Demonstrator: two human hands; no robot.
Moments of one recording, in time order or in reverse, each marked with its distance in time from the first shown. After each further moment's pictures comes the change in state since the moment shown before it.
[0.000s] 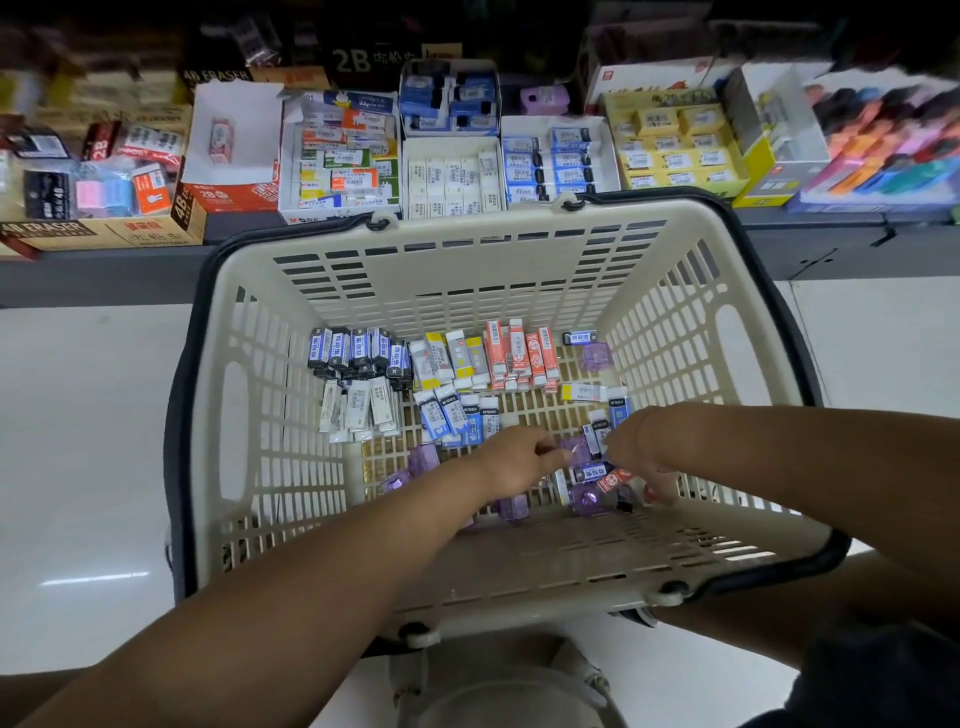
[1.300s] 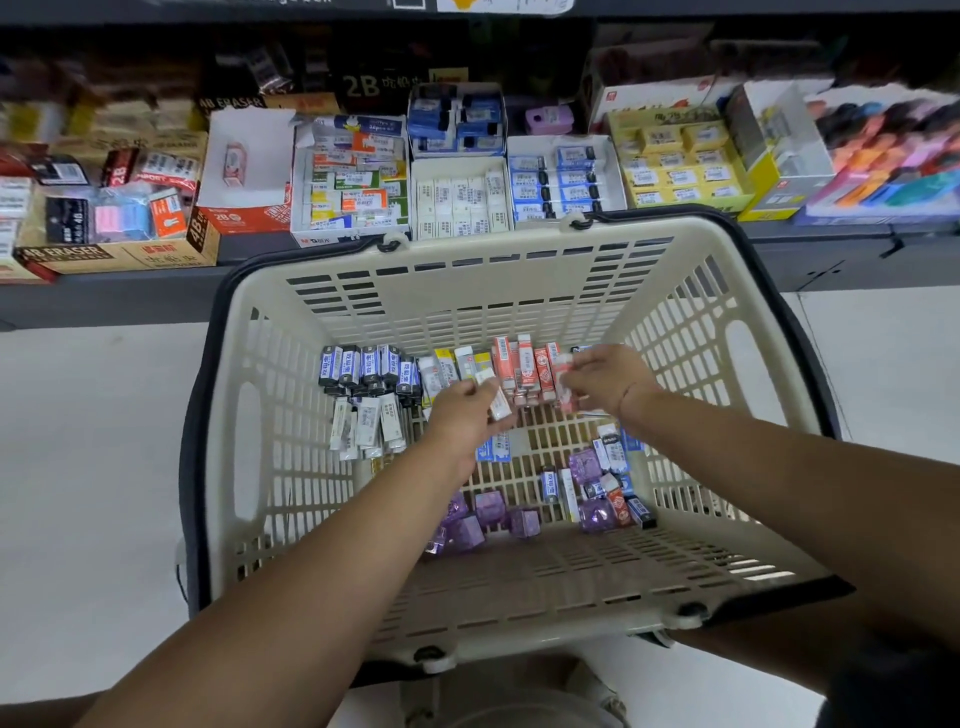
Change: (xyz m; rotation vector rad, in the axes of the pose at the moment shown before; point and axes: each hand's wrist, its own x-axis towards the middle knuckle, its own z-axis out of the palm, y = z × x) left_hand -0.007 0.001 -0.052 -1.098 0.497 -0.229; right_hand 0.006 0.021 -0.040 2.163 0.908 0.186
